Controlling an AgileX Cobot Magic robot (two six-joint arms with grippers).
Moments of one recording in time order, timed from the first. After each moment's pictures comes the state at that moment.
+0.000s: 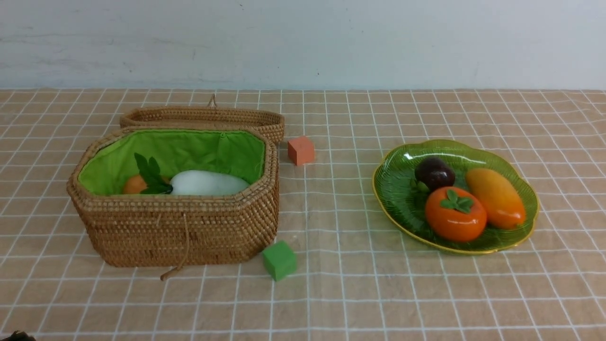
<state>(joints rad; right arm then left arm) 0.00 -0.01 0.01 0.07 0.40 0.08 -0.85 0.00 -0.24 0.53 0.56 -0.70</state>
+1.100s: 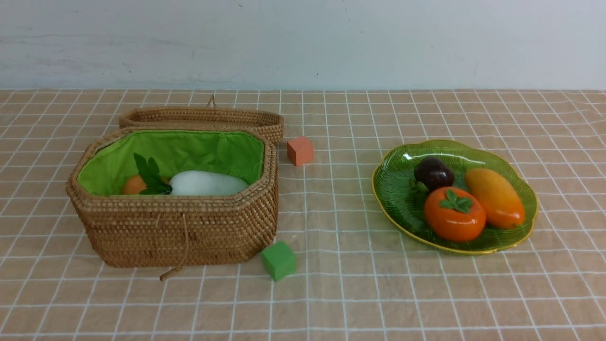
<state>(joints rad) 0.00 -0.01 0.01 0.07 0.39 0.08 -0.18 -0.01 0.03 -0.09 0.38 -0.15</state>
